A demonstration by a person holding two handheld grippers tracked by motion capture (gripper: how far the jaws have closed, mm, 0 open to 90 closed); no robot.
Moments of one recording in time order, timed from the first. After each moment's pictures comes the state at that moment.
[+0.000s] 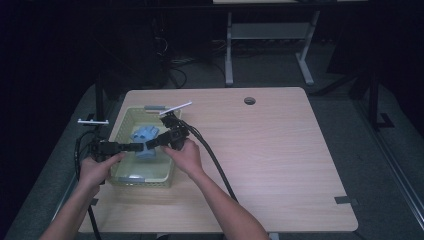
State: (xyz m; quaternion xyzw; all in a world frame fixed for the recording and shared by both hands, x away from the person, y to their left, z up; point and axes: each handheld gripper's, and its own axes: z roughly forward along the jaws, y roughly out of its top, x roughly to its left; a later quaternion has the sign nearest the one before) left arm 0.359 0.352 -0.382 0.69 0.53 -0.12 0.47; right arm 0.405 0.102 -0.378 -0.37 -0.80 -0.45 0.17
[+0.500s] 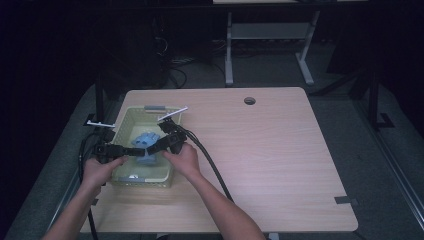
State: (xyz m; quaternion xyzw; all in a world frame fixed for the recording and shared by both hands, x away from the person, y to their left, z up) left arm 0.367 0.349 -0.399 0.72 0.54 -0.11 0.42; right arm 0.410 0.114 -0.403 -0.39 -0.81 -0.41 0.18
